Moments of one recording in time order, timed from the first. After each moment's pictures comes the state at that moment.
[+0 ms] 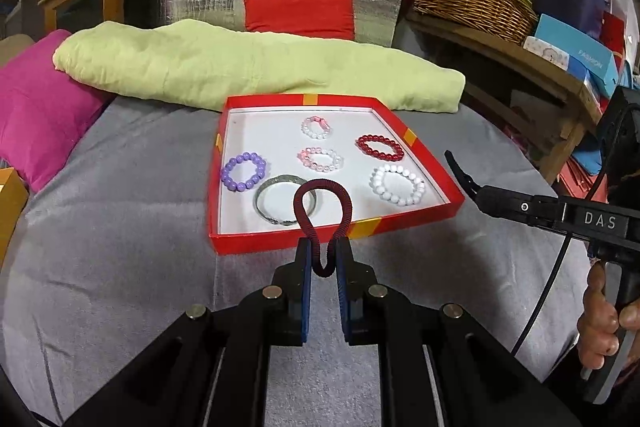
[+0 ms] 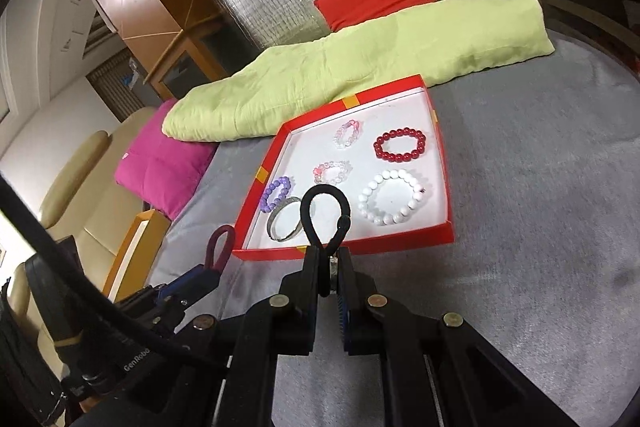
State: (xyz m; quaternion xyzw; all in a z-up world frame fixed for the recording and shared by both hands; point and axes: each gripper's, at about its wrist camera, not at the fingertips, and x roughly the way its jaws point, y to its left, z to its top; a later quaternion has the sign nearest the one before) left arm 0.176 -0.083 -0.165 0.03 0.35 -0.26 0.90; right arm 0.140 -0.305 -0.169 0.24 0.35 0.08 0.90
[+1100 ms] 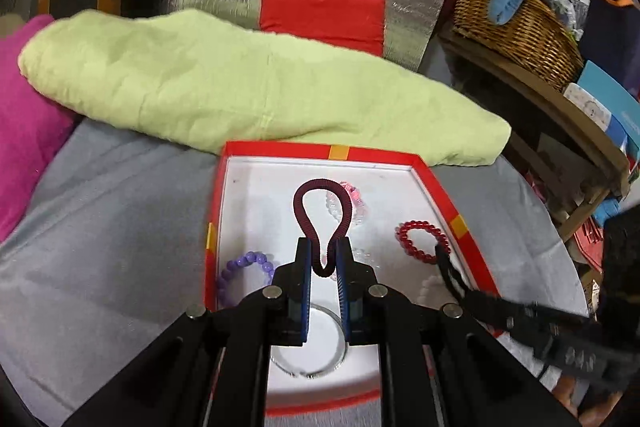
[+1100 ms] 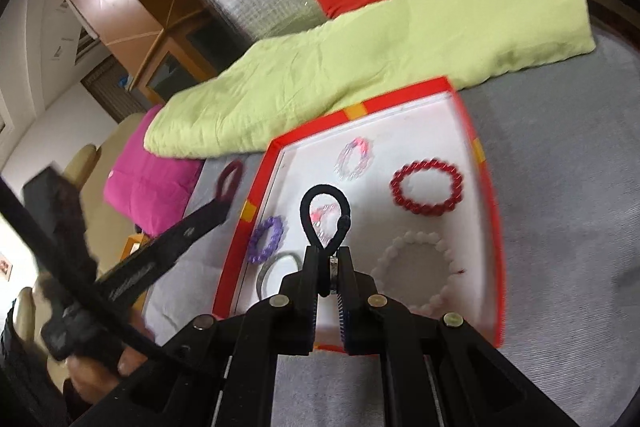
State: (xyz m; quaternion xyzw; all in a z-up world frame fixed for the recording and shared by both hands) left arm 0.318 -0.113 -0.154 -0.02 0.38 -0.25 0.89; right arm 0.244 -0.305 -0.184 0.26 0.38 0.09 0.88
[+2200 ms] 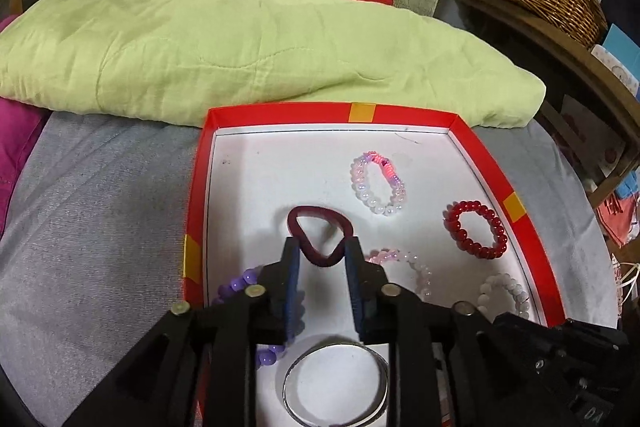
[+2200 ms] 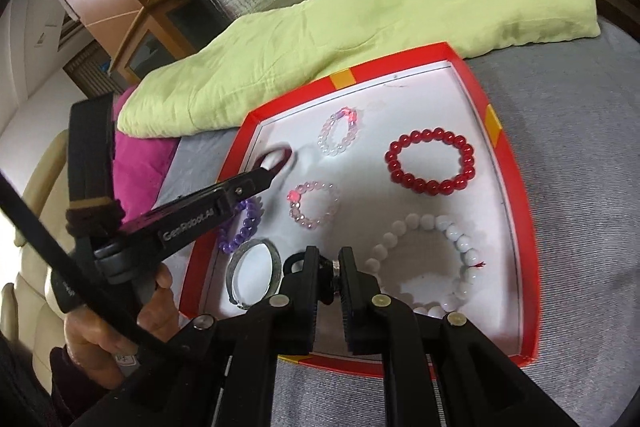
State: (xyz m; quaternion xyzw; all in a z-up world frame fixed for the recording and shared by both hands) left arm 0.367 -0.138 -0.196 0.04 0.43 -0.24 0.87; right arm 0.265 -0.294 -0.213 0.24 0.41 0.06 0.88
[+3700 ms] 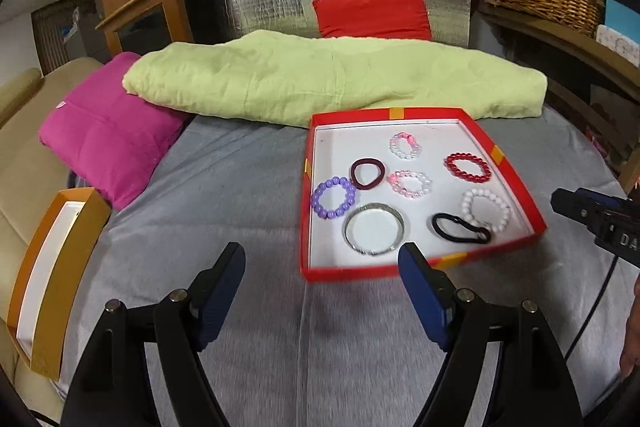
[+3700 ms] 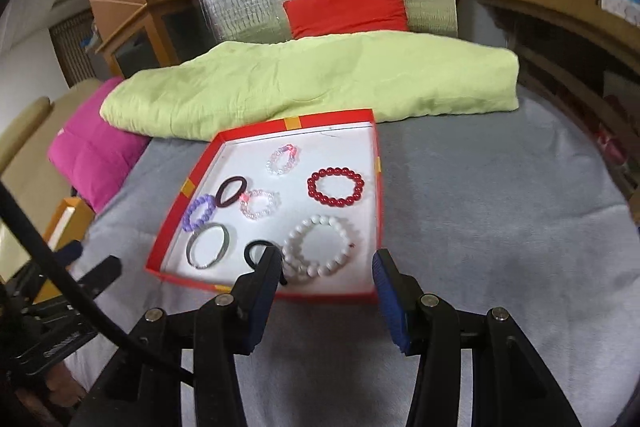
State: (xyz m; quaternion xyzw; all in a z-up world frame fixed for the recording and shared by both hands) left arm 0.188 -0.084 -0.138 0.09 0.35 -0.10 0.93; right arm 0.173 -0.314 -0.153 0.12 0.37 -0.03 0.92
